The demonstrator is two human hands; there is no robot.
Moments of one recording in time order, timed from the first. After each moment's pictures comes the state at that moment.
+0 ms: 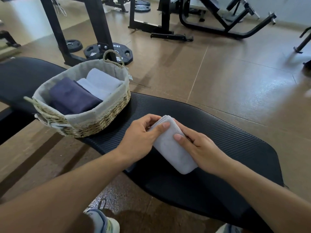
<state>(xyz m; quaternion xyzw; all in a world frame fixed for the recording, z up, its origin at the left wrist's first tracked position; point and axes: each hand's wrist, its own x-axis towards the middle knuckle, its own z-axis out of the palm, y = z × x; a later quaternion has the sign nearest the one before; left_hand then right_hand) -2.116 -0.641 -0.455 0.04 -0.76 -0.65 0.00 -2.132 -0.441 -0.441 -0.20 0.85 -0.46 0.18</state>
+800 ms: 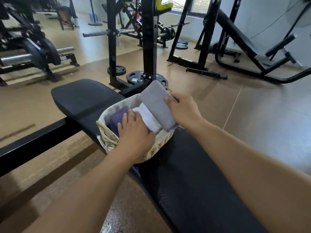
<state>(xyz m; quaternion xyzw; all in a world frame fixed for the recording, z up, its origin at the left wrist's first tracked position) -2.152 -0.787 -0.411 0.25 -0.94 -0.24 0.04 -2.252 -0.668 -0.364 -0.20 0.85 -0.48 0.05</state>
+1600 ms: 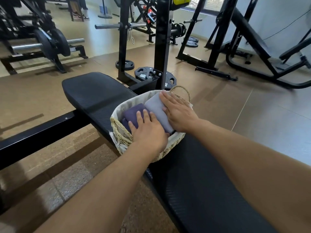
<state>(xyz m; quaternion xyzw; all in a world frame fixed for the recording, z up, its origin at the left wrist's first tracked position) -2.165 -0.797 -0.421 0.25 -0.95 -0.19 -0.05 -2.302 -0.714 -0.427 -0.44 0.89 -0.08 -0.02</state>
